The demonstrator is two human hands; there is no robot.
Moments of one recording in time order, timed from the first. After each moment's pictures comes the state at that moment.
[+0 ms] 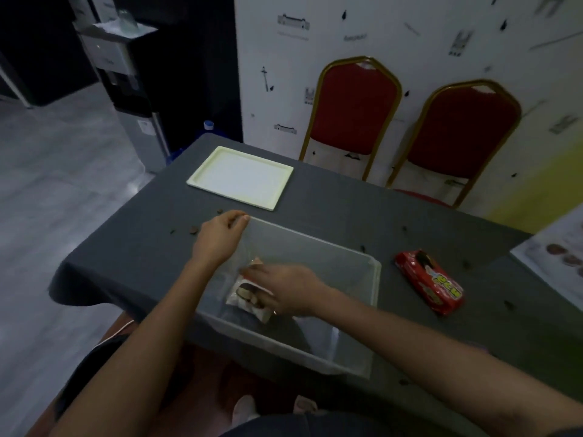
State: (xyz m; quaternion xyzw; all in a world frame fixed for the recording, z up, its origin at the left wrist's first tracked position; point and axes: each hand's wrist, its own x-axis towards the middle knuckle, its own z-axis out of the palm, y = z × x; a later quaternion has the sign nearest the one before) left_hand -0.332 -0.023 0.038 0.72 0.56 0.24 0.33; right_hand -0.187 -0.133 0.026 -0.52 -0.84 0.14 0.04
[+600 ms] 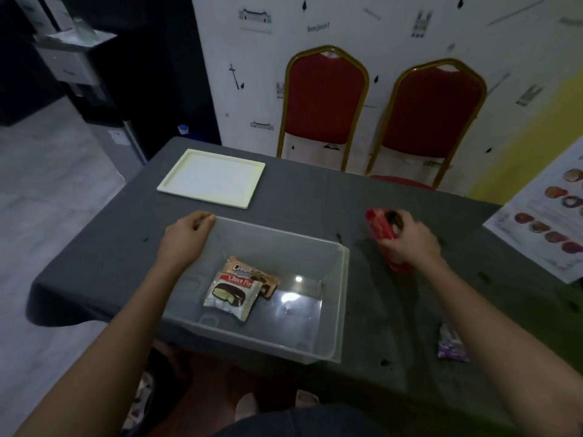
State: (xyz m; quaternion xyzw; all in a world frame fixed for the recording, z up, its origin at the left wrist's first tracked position) left_hand -0.323 -0.033 0.049 0.73 0.57 0.22 0.30; right_hand 0.052 -0.203 0.035 -0.92 -0.36 0.14 0.11
